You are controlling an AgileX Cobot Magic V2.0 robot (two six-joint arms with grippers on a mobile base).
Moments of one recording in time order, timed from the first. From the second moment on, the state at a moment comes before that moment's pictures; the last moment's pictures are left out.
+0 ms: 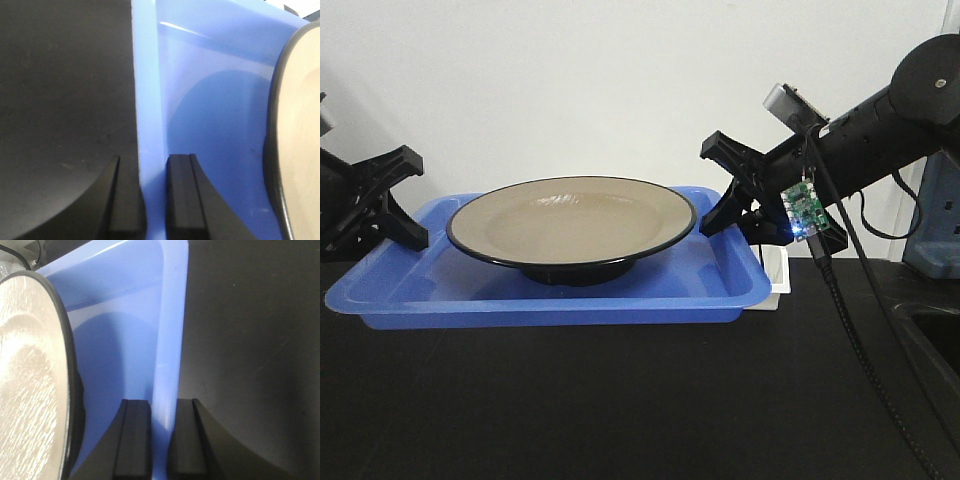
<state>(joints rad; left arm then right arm) 0.00 1.70 -1.95 -0.47 1.29 -0.21 0.21 1.94 -2.24 0.49 1.29 0.36</state>
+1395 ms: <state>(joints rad) 0.00 1.70 -1.95 -0.47 1.29 -0.21 0.21 1.94 -2.24 0.49 1.29 0.36</state>
